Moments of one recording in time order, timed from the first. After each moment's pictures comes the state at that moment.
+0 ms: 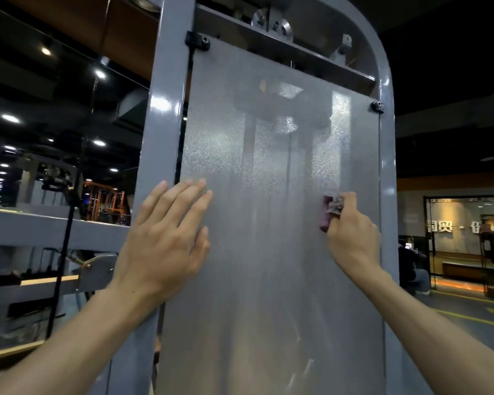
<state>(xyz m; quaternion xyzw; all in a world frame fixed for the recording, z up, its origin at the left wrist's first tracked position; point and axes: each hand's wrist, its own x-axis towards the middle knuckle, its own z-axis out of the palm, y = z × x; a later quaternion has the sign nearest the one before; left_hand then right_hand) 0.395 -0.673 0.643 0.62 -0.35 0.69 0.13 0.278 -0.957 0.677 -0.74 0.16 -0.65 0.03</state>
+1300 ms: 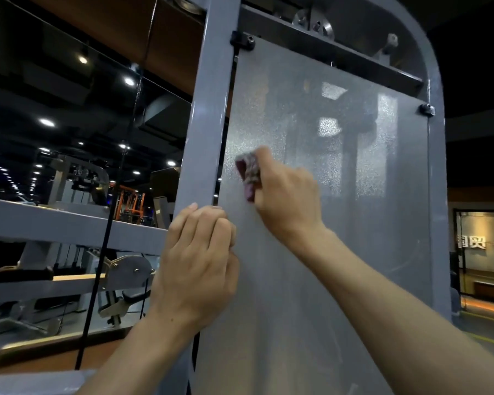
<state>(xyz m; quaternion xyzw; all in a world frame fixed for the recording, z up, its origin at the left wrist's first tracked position) 0.400 -0.673 0.618 0.58 -0.36 0.69 0.25 0.347 -0.807 0.731 -0.68 -0.09 -0.71 -0.14</state>
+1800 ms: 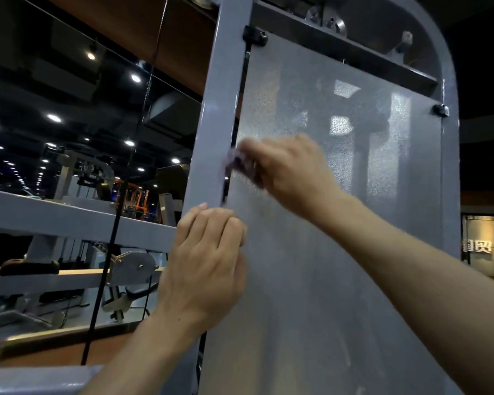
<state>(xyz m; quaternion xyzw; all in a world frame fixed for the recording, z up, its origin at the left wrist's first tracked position) 0.403 -0.673 0.618 0.57 -0.36 0.70 0.24 0.336 -0.805 0.769 -0.71 -0.20 -0.62 -0.26</state>
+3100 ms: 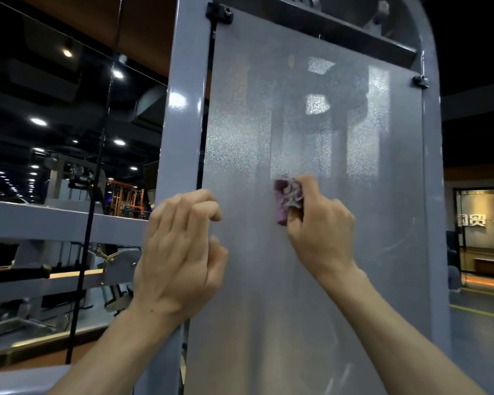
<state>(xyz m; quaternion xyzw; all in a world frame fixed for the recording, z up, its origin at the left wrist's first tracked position) 0.393 -0.670 0.619 0.59 -0.39 0.65 0.28 0.330 -0.865 0.667 -0.67 0.00 -0.74 -0.05</state>
